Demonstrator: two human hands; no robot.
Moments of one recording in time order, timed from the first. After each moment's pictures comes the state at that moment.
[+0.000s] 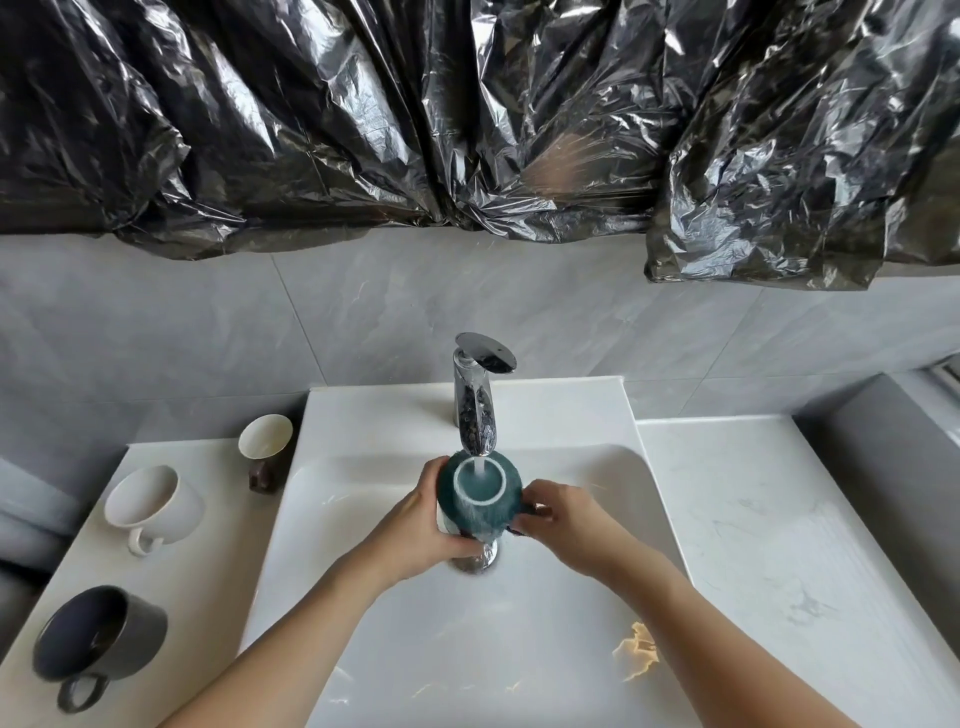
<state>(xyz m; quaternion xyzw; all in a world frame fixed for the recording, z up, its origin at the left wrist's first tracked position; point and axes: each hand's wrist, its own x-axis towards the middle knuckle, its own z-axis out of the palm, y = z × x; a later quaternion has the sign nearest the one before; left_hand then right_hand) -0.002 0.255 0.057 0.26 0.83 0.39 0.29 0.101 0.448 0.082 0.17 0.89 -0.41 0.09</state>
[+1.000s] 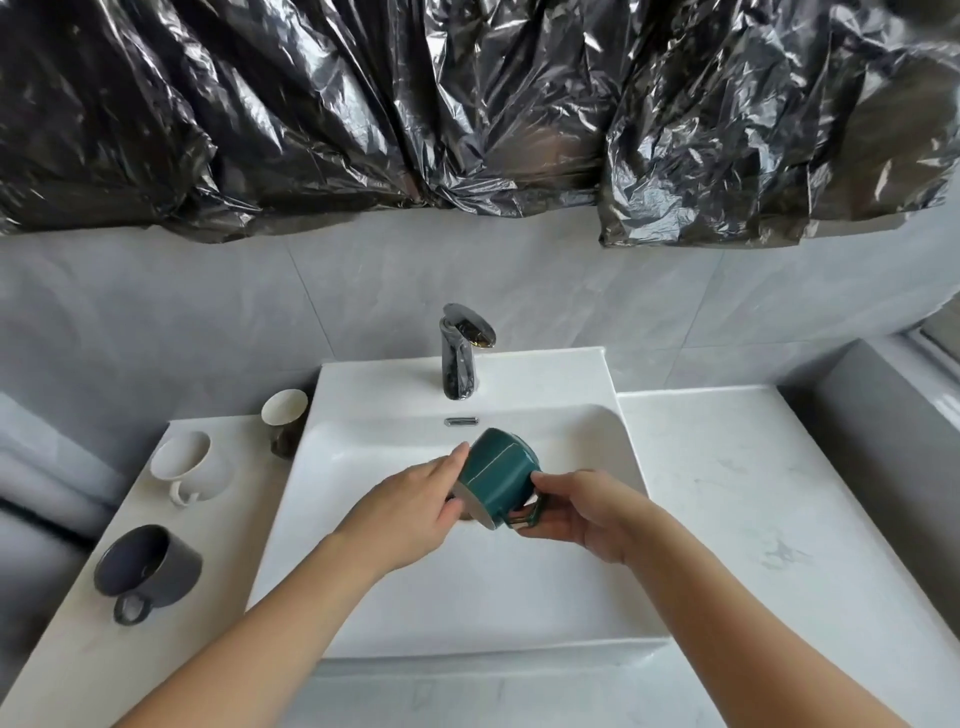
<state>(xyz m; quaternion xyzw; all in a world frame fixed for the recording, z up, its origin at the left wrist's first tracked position) 0.079 0.239 0.120 0.41 0.90 0.09 0.14 0.174 0.444 0.115 0.34 0.50 -0.78 0.15</state>
